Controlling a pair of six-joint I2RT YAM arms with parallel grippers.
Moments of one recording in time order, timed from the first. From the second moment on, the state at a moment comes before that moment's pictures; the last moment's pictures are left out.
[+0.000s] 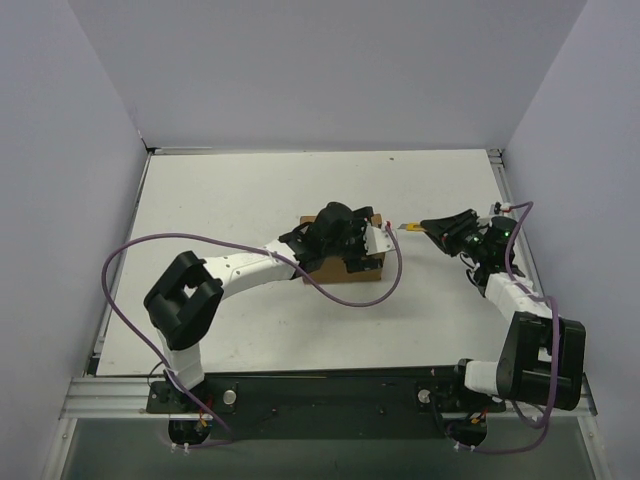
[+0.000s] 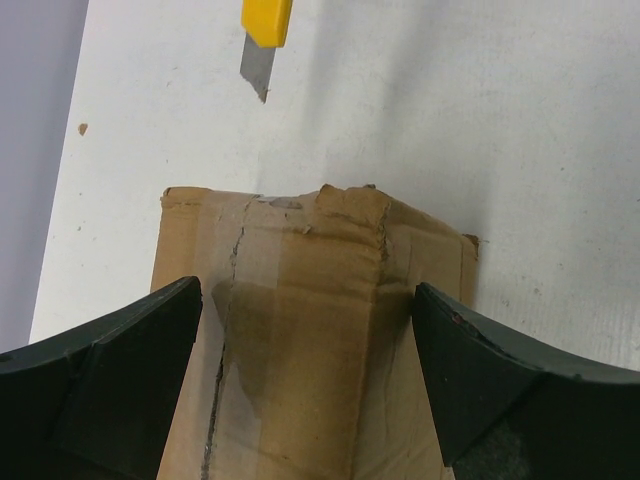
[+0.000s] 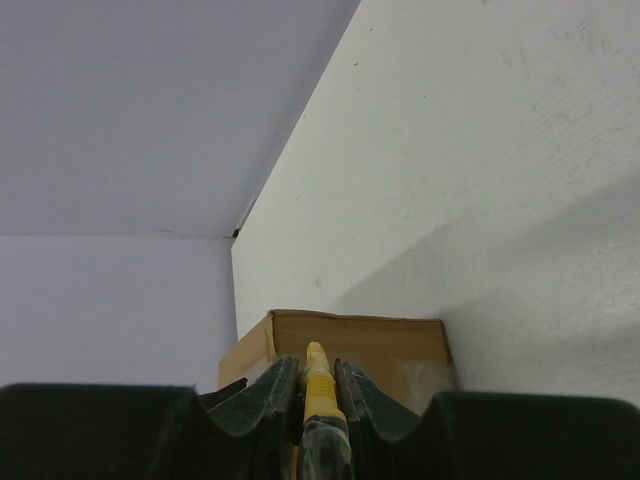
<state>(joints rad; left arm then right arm) -0.88 1.81 1.27 0.07 0.18 0.63 -0.20 1.27 0.53 0.36 -0.60 1.02</state>
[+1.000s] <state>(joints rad) -0.88 1.85 1.33 0.03 0.19 0.58 -0.06 1.45 0.66 0.46 -0.58 1.07</state>
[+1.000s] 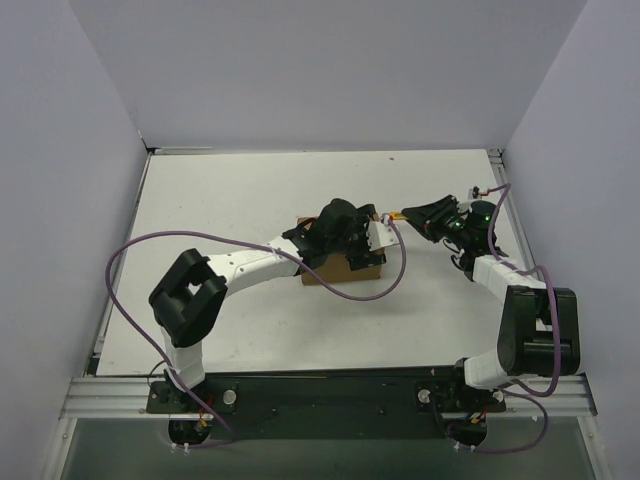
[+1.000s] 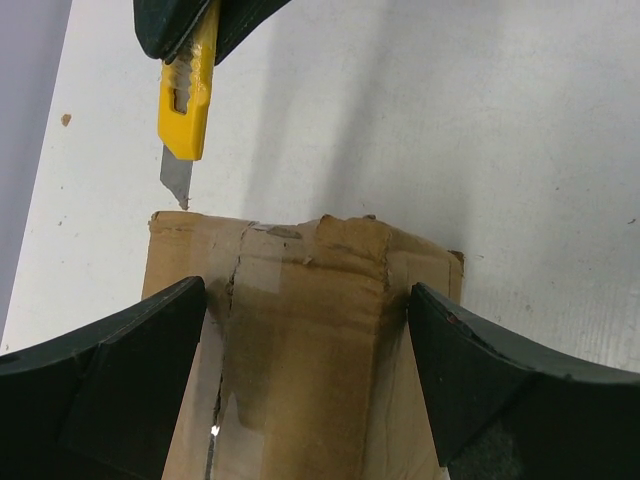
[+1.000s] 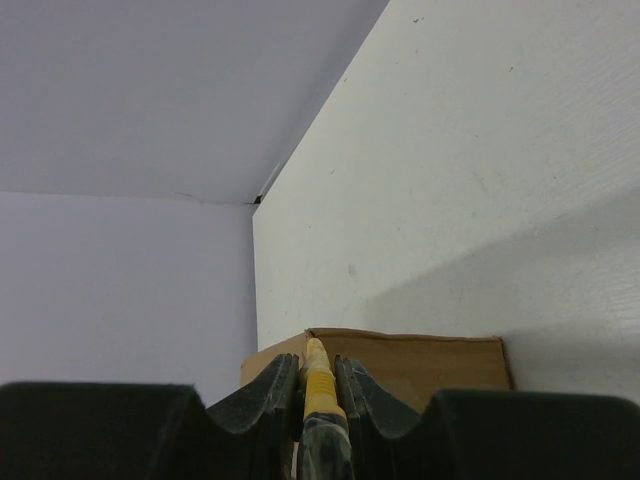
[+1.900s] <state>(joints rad) -0.88 1.89 1.37 0.05 0.16 0.55 -0.10 1.45 0.65 0.46 -0.60 1.10</state>
